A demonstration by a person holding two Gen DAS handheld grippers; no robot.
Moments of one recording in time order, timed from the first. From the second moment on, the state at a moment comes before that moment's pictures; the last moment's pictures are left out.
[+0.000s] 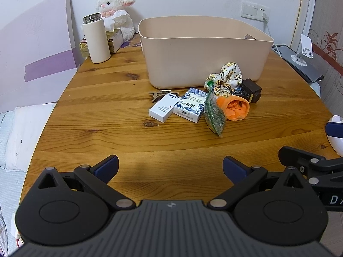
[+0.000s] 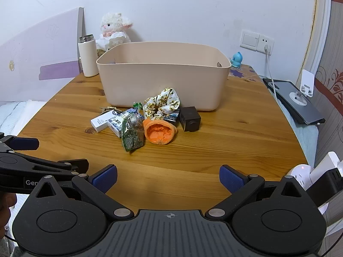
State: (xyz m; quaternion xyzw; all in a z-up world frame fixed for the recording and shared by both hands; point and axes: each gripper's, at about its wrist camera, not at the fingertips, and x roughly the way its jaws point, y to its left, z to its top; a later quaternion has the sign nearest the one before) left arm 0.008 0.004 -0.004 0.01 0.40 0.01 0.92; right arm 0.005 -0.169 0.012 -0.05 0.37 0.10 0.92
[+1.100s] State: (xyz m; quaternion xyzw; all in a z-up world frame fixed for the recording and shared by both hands) left arm 0.016 0.004 -0.014 0.01 0.41 0.01 0.91; right arm 0.010 -0.163 0.006 -0.07 0.36 0.10 0.92
